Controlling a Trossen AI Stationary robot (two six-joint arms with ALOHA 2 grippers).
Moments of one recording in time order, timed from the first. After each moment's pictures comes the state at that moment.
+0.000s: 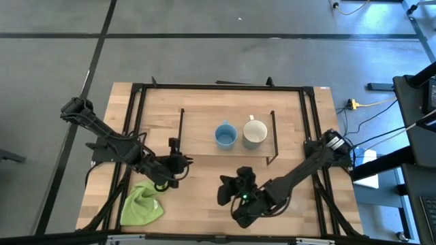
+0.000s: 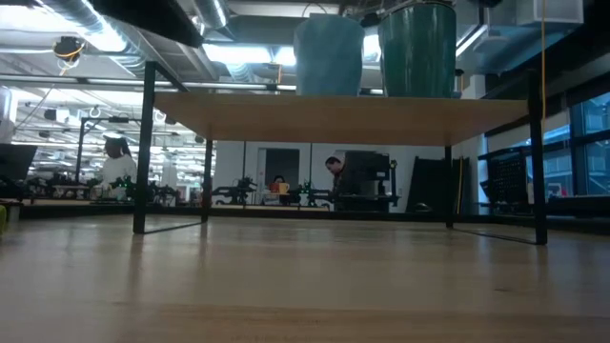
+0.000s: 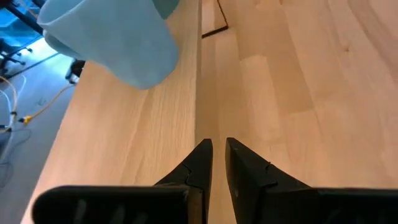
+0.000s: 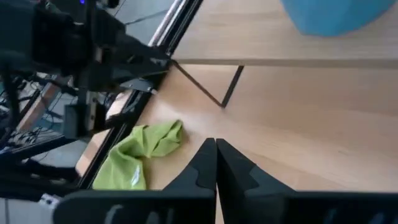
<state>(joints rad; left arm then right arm) -0.58 1.26 0.90 -0.46 -0.72 -0.11 0.63 1.96 1.65 -0.69 0.96 1.69</state>
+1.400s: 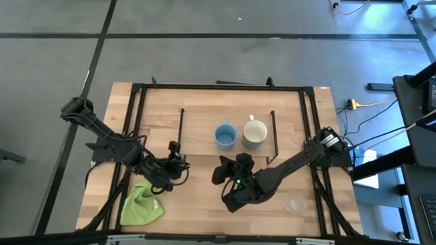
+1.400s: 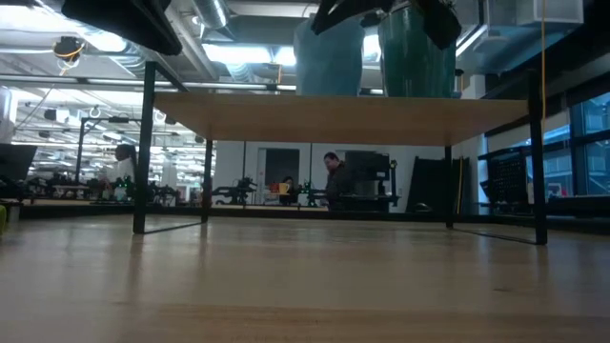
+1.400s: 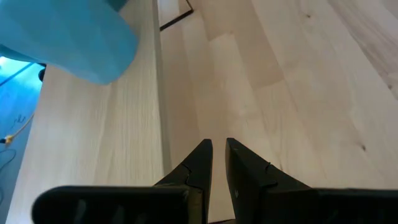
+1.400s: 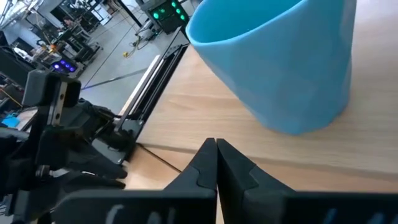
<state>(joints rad) -0.60 1.26 0.90 -0.52 -0.63 -0.04 0.53 1.99 1.65 -0.78 1.13 1.77</state>
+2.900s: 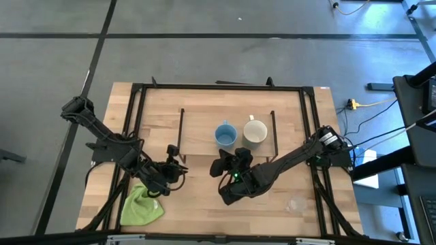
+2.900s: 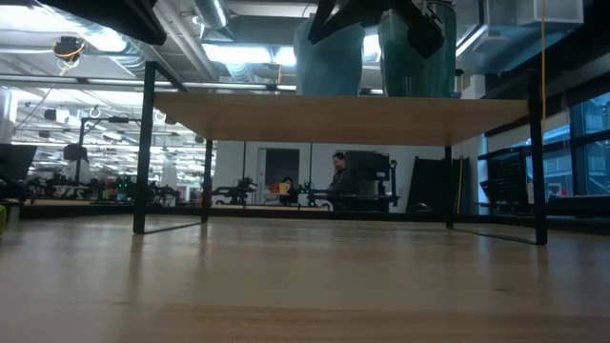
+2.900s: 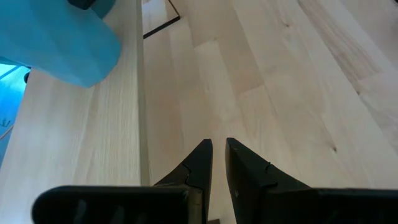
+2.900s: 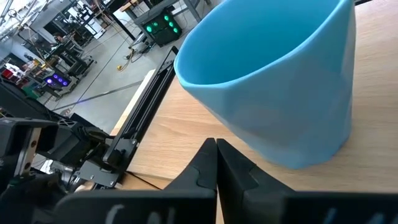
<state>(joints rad) -0.66 1.26 0.90 -0.52 -0.63 -0.10 0.47 1.99 1.65 -0.77 1.16 1.77</state>
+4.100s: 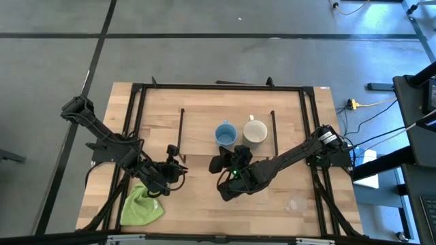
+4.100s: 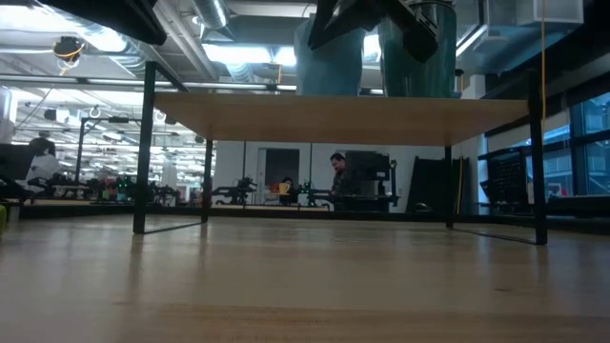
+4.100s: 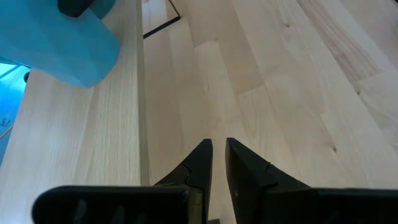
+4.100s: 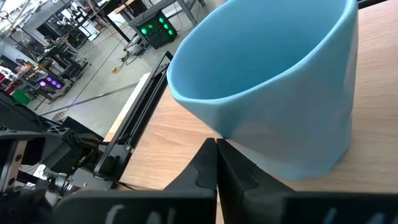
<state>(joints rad) -0.66 1.26 0.90 -0.52 -0.63 -0.10 0.45 1.99 1.65 -0.78 1.15 1.77</state>
